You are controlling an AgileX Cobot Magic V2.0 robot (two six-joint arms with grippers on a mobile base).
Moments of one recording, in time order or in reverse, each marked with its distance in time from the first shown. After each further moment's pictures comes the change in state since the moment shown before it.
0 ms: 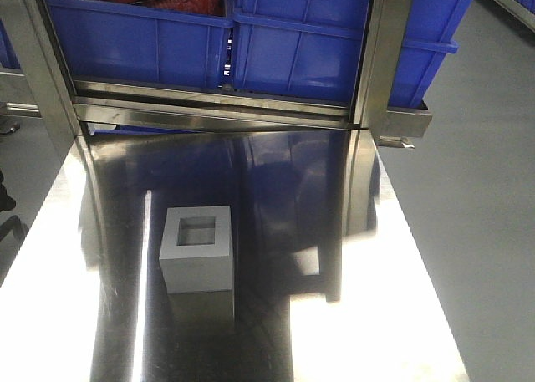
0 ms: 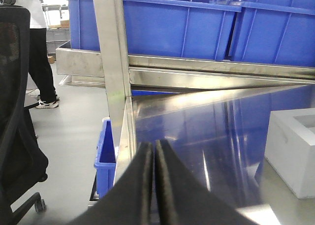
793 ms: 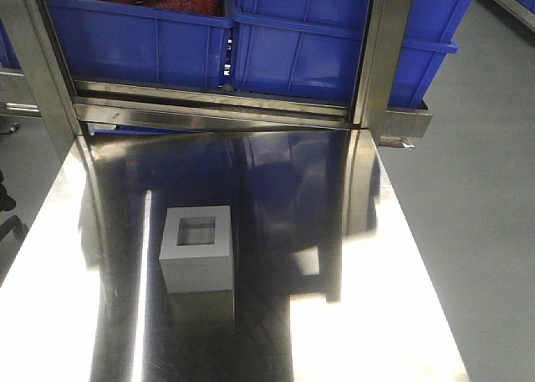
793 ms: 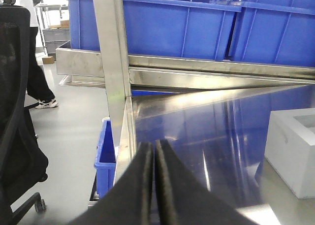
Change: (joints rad) left arm 0.000 0.000 0.000 0.000 0.000 0.000; right arm 0.000 0.000 0.000 0.000 0.000 0.000
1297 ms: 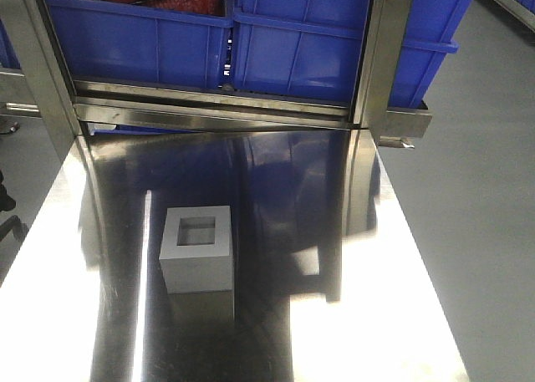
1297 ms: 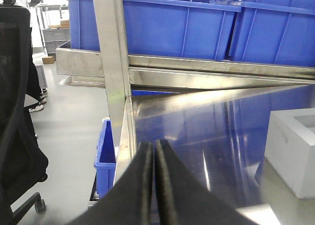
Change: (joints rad) left arm 0.000 0.000 0.000 0.000 0.000 0.000; right arm 0.000 0.000 0.000 0.000 0.000 0.000
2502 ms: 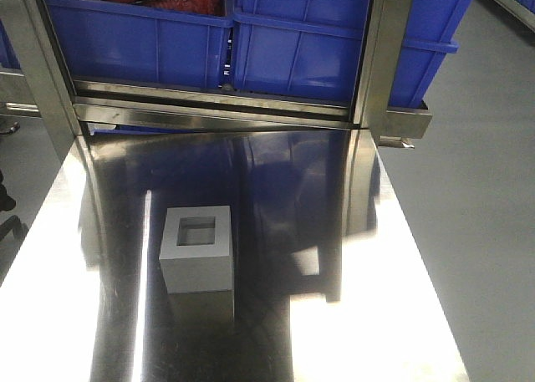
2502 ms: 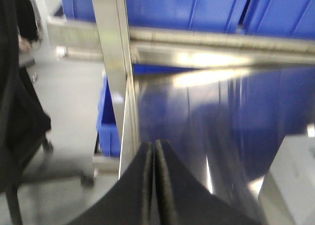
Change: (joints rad) left arm 0.000 0.696 -0.549 -0.020 0.171 0.000; right arm 0.000 0.000 0.000 0.000 0.000 0.000
